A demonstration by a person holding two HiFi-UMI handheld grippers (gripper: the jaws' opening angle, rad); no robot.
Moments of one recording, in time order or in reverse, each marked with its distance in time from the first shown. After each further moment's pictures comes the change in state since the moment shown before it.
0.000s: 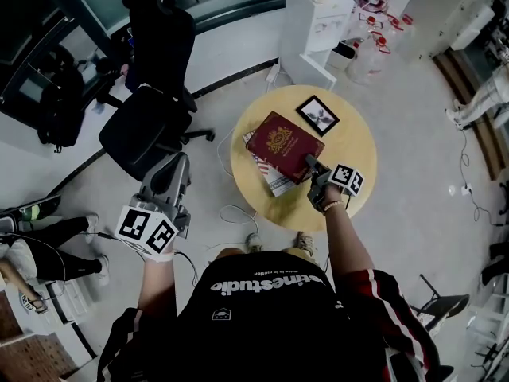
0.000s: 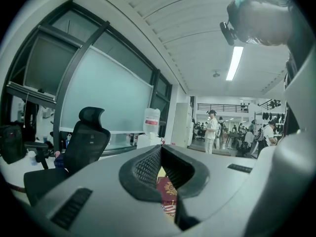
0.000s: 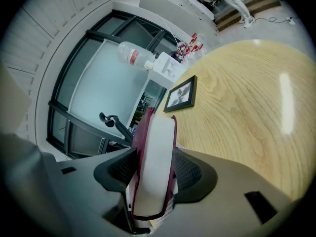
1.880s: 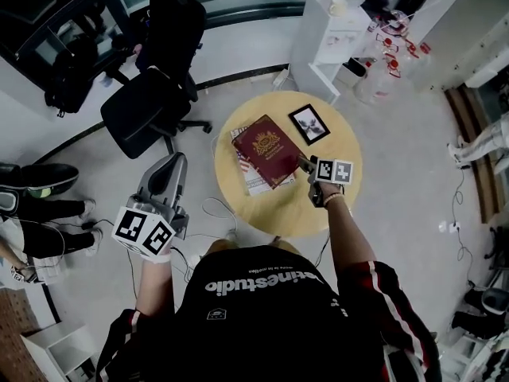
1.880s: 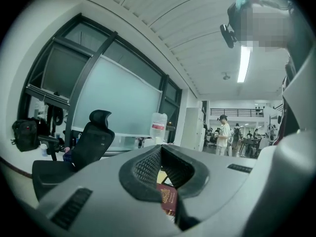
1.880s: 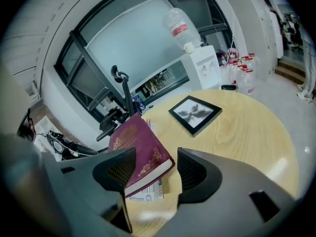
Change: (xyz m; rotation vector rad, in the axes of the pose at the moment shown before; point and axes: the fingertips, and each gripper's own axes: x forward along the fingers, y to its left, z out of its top) left arm 0.001 -0.071 0.000 -0.043 -0.066 0.151; right arm 0.000 -0.014 0.052 -0.605 0.331 -0.128
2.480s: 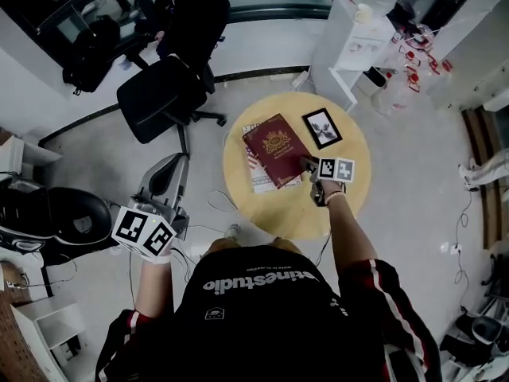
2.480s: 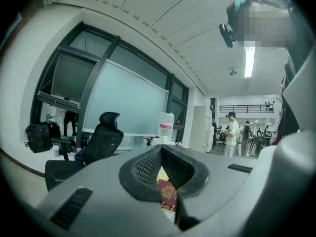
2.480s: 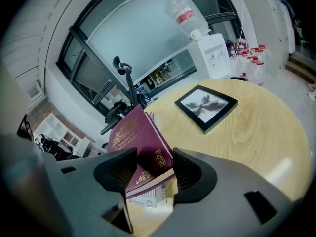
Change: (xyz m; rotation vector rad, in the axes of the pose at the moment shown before) left arm -0.027 -0.004 -0.006 0.005 0.006 0.122; right arm 0.033 0.005 -0.008 -0.025 0.101 0.065
